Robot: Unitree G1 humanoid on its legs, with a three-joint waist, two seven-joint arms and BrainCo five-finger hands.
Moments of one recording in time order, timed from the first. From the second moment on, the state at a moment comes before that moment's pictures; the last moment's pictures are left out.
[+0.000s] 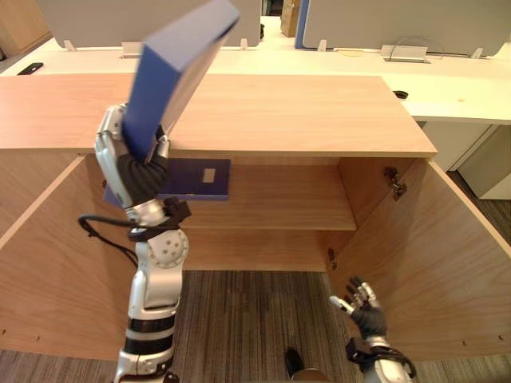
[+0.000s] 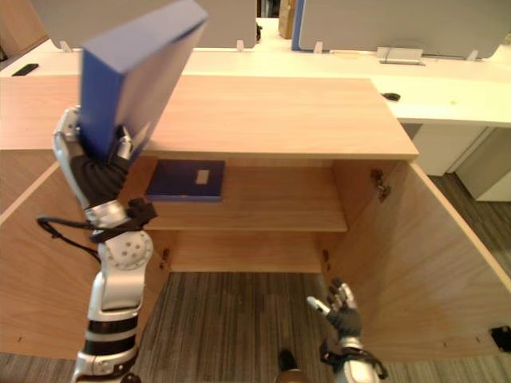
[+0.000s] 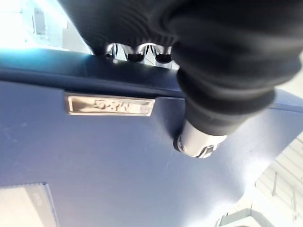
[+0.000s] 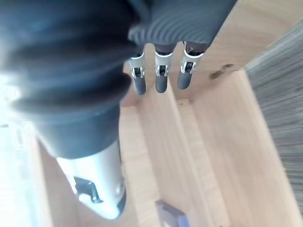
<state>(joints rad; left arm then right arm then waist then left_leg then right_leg) -0.23 0.10 0.05 -0.39 0.57 -0.10 0.56 0.43 -0.02 -0.14 0.01 0.30 -0.14 0.04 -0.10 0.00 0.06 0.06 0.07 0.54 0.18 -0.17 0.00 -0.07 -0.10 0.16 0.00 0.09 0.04</state>
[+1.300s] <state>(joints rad) -0.26 0.32 -0.14 -0.13 -0.63 -0.32 -0.04 -0.23 -0.59 0.05 -0.24 0.57 -0.23 0.24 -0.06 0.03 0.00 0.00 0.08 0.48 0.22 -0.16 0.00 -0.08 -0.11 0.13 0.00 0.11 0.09</state>
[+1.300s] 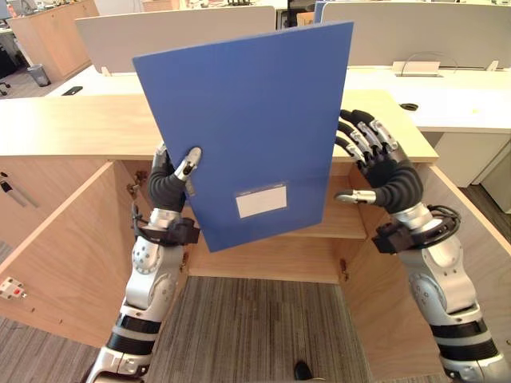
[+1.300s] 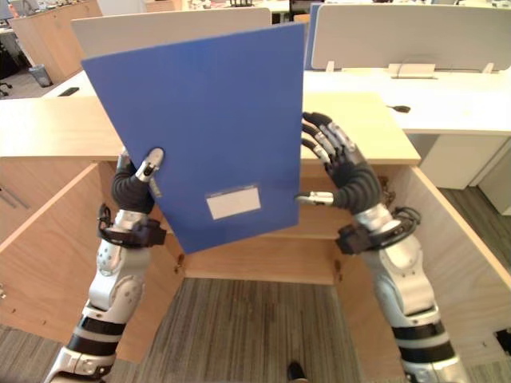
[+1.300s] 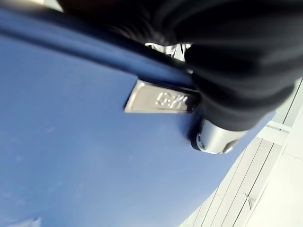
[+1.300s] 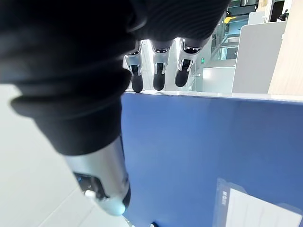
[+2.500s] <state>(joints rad) -0.33 0.40 -0.26 -0.04 -0.74 -0.32 -0.01 -0.58 -0.55 0.26 0.04 0.58 -0.18 0.08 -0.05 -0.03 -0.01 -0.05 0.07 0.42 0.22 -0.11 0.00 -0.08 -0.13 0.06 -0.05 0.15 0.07</state>
